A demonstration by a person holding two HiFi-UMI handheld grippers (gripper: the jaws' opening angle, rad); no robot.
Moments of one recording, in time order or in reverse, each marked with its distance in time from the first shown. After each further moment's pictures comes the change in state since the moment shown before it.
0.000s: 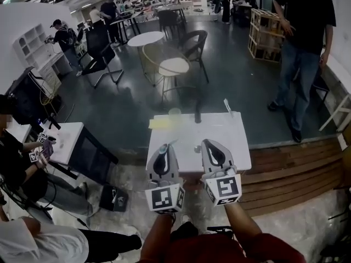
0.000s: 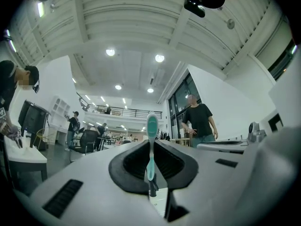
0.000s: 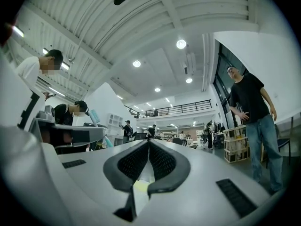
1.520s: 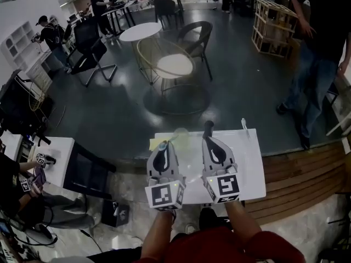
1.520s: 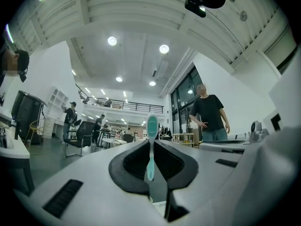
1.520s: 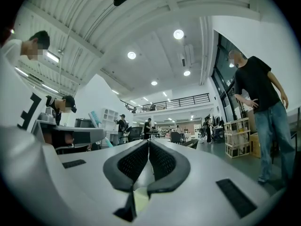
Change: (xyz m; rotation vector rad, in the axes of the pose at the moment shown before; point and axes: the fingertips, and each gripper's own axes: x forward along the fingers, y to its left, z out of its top) left arm 0.203 0.097 -0.079 -0.039 0.073 -0.003; right arm 0.210 -0.057 -0.079 0.030 0.071 -0.024
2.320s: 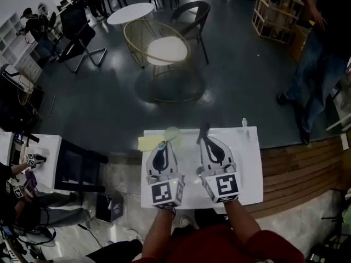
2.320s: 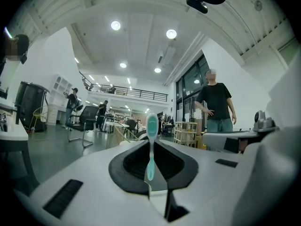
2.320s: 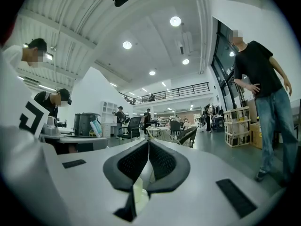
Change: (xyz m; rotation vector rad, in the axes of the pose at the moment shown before) left arm 0.068 0.002 -0.096 -0.058 0.165 0.043; right arm 0.049 -0.049 -0.070 0.042 0.129 0.012
